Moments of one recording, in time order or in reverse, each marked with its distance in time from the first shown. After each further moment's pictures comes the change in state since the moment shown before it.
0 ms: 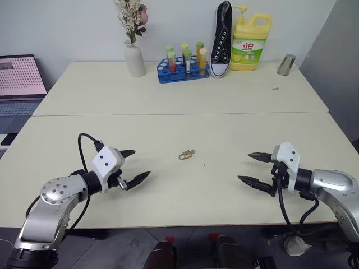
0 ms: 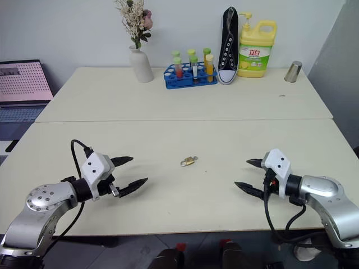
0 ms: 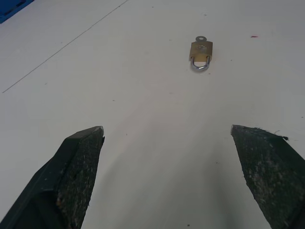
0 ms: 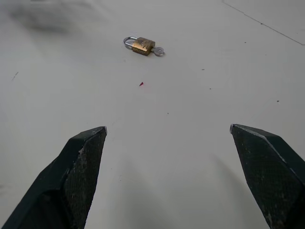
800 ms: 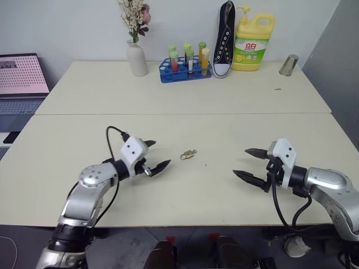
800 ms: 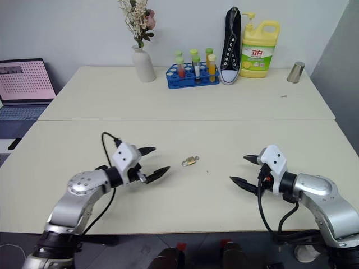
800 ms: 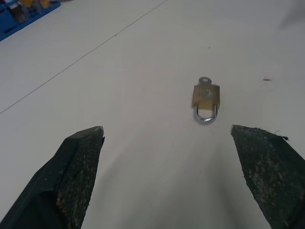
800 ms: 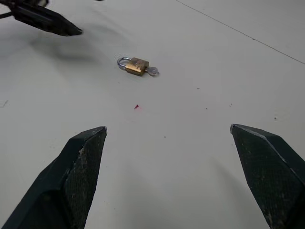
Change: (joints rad) left arm -0.287 -0.225 -0.209 0.226 0.117 -0.031 0.052; right arm -0.027 0.046 0.010 -0.069 0.014 0.088 -0.068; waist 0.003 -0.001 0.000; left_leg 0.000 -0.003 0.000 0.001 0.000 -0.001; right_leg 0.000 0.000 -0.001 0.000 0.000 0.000
